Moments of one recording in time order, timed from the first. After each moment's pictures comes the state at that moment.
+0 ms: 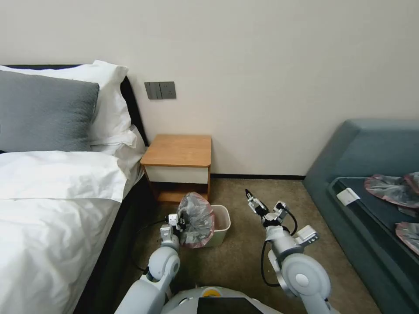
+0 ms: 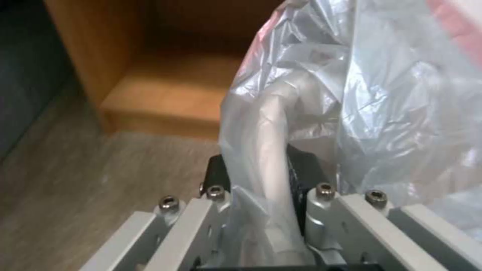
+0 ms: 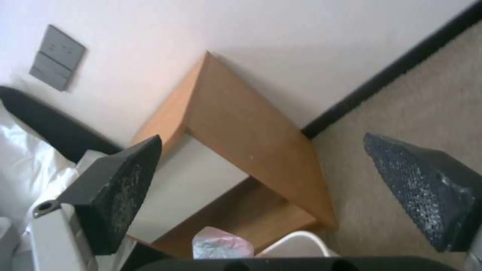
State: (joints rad) left arm 1.40 -1.31 -0.20 -1.91 -0.41 0.26 -0.41; right arm -1.58 1.34 0.48 2.39 1.01 -0.24 0.34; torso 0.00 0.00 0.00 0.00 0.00
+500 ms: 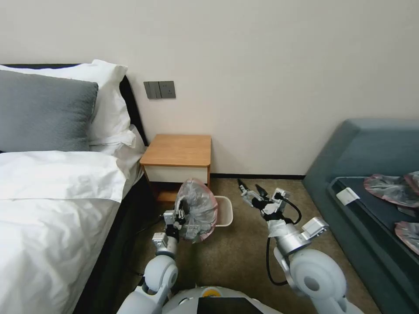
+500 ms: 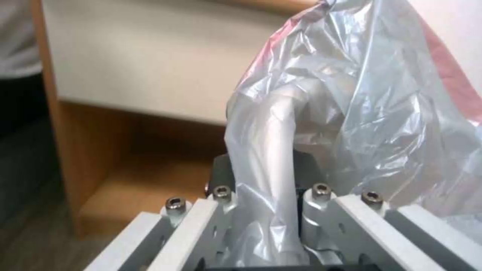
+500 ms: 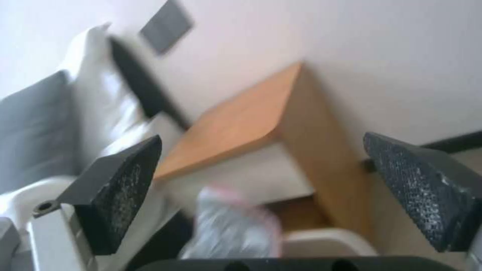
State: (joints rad) left arm 1.48 -1.31 -0.23 -2.01 -0.33 -0.05 -0.27; right arm -1.54 1.19 0.45 2.50 0.96 -0.32 0.20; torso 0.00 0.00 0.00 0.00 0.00
